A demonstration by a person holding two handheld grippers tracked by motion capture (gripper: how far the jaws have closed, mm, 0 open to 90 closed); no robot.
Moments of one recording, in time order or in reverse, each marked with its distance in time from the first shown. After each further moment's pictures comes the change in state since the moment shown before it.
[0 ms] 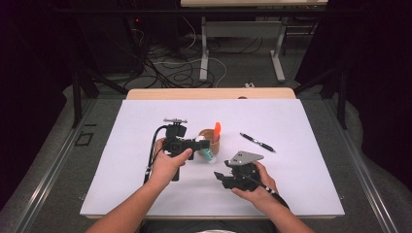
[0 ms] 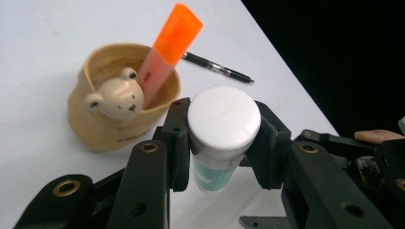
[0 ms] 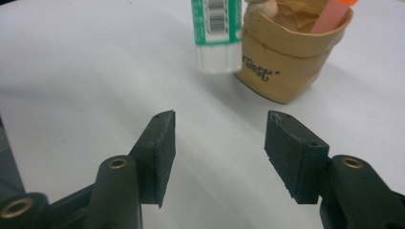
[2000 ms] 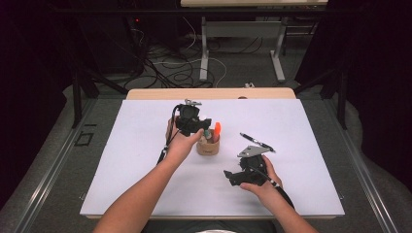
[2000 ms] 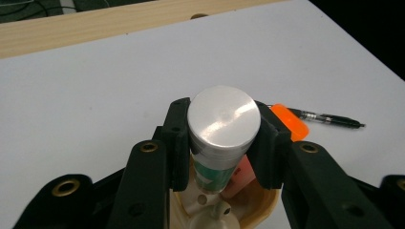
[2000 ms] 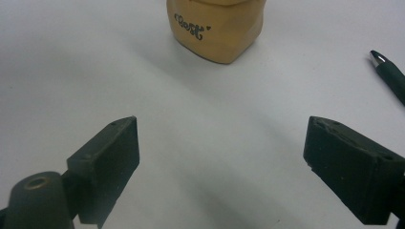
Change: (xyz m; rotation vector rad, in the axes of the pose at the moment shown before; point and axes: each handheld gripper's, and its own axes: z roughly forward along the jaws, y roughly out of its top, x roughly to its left) left arm 0.011 0.049 0.050 -0.021 0.327 0.192; right arm -0.034 -0.010 0.002 0.118 -0.097 0.073
